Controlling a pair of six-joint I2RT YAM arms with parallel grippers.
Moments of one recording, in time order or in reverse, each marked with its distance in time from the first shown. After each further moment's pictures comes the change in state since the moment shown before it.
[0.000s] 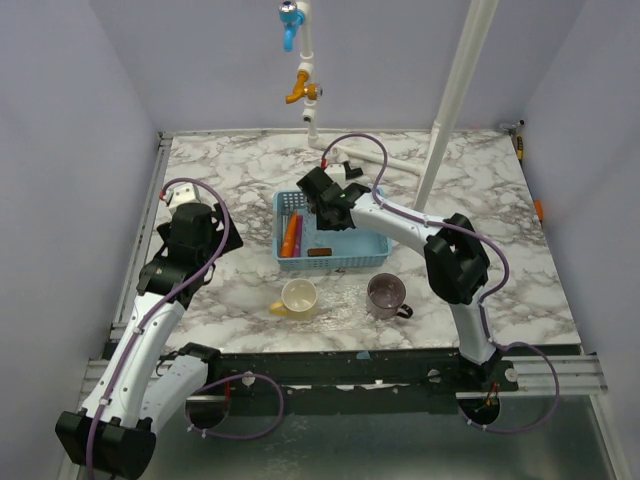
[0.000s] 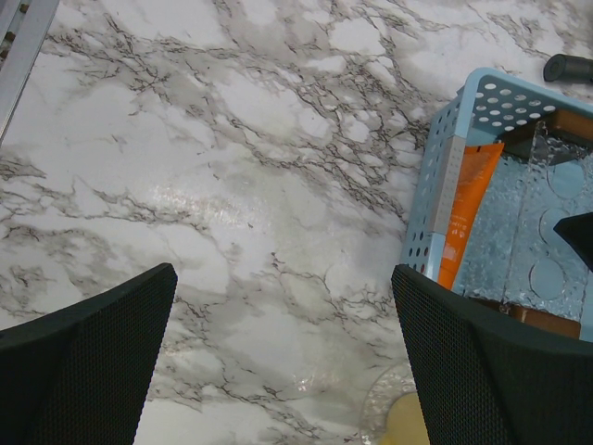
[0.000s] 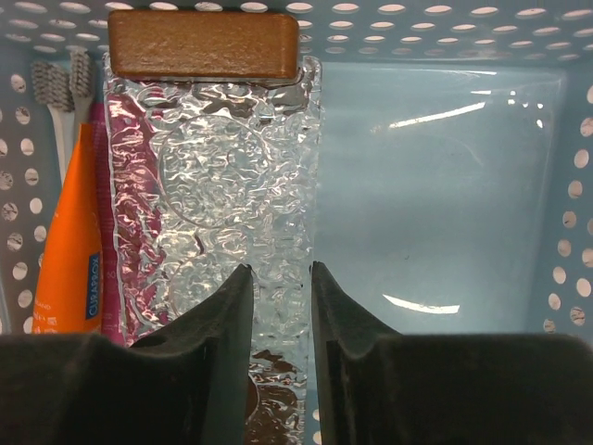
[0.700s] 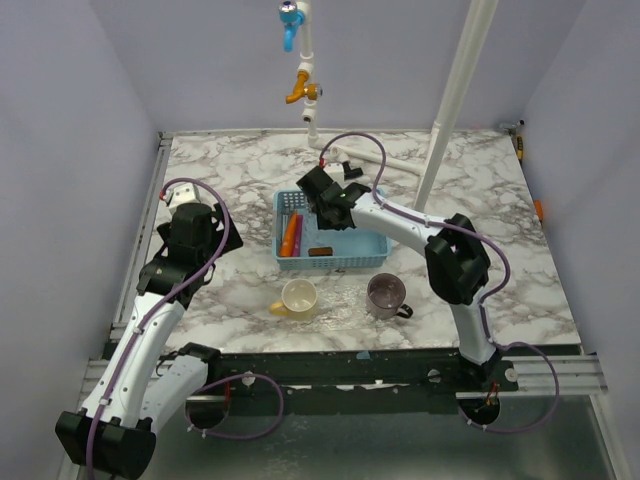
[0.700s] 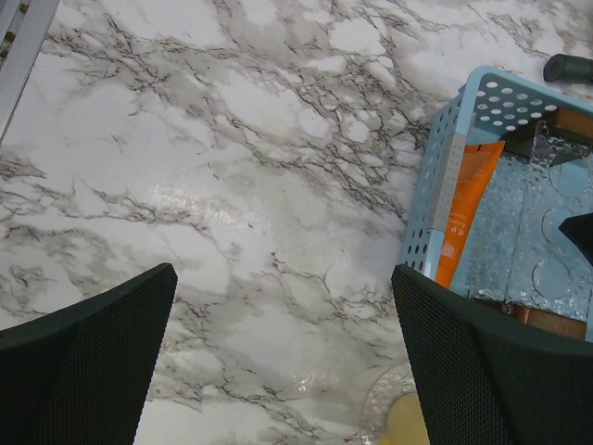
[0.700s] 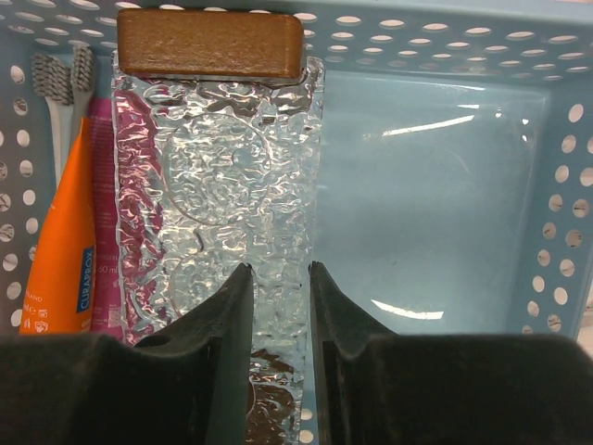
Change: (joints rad) left arm 0.000 0.000 0.000 0.000 0.000 0.001; right arm 0.000 -0.005 0.004 0.001 0.009 -0.047
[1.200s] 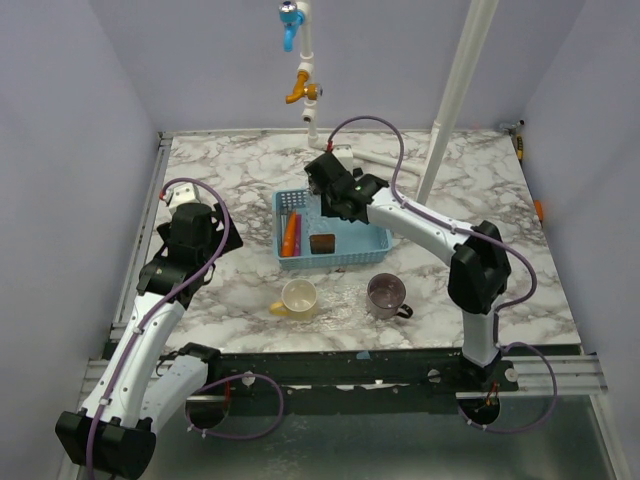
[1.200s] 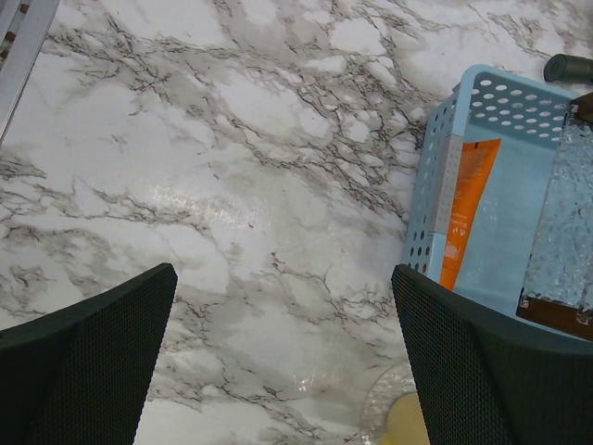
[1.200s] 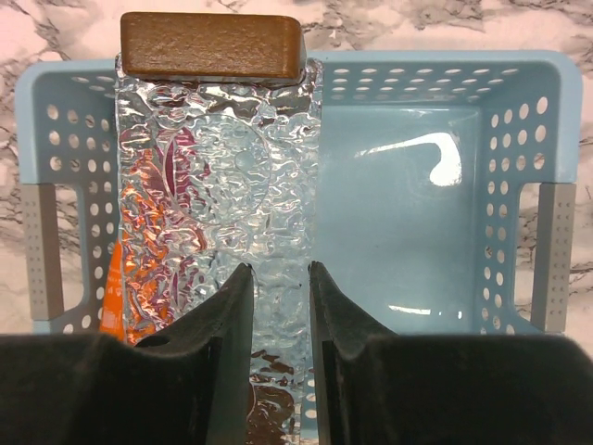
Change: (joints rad) left arm 0.000 0.000 0.000 0.000 0.000 0.002; right arm 0.000 -0.128 0.000 -0.003 0.031 -0.013
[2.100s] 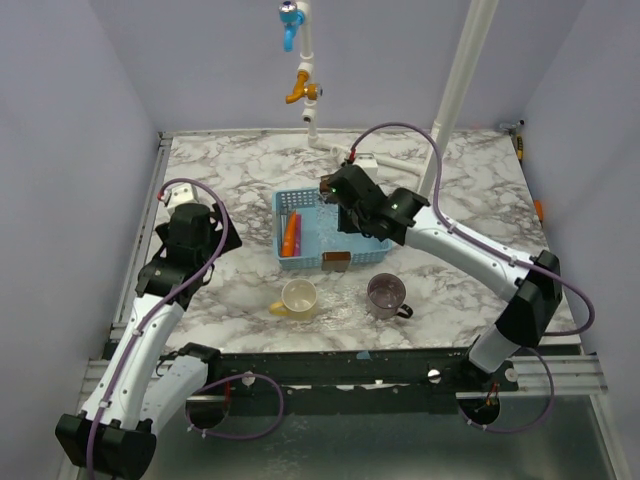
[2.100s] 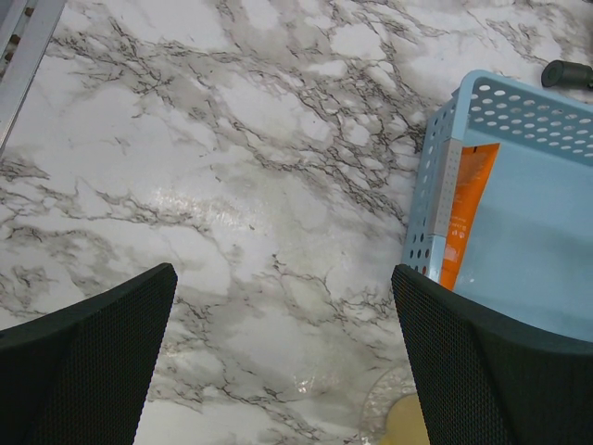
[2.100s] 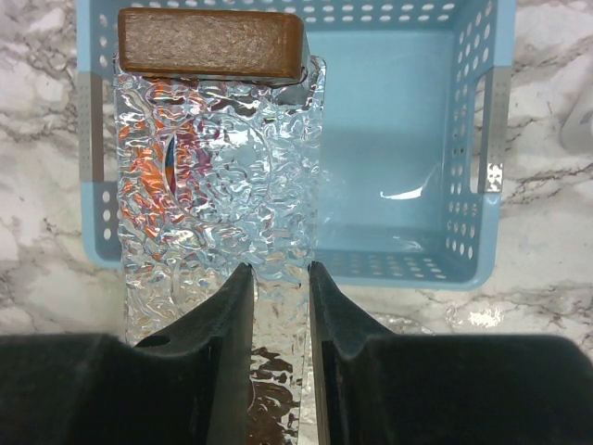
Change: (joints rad) left arm 0.005 -0.006 0.000 0.000 0.000 0.000; right arm 0.062 -0.322 -0.183 -0.092 -0.011 0.062
